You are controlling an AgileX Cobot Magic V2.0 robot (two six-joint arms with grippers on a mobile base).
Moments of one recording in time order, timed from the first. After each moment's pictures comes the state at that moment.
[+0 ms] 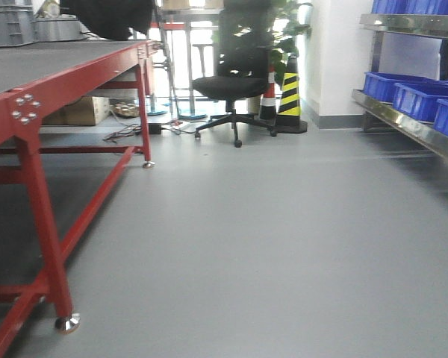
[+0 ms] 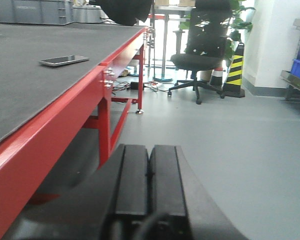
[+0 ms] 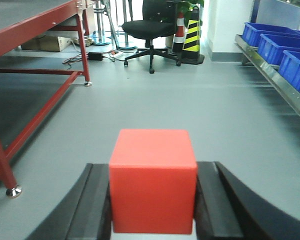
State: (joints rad) left arm 0.00 -0.02 0.03 -0.02 0.02 -0.02; right arm 0.03 0.14 -0.39 0.05 0.47 0.02
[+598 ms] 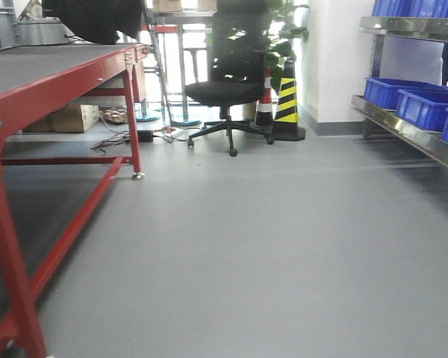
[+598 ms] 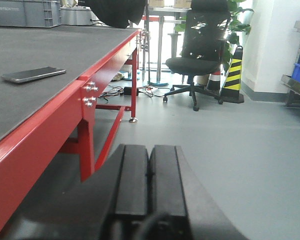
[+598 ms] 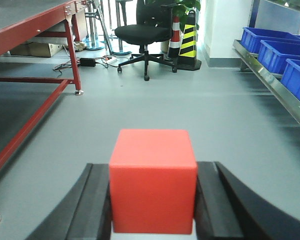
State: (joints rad) left arm 0.00 -0.02 0.03 -0.02 0.02 -0.02; right arm 0.03 0.14 -0.39 0.05 0.47 0.02
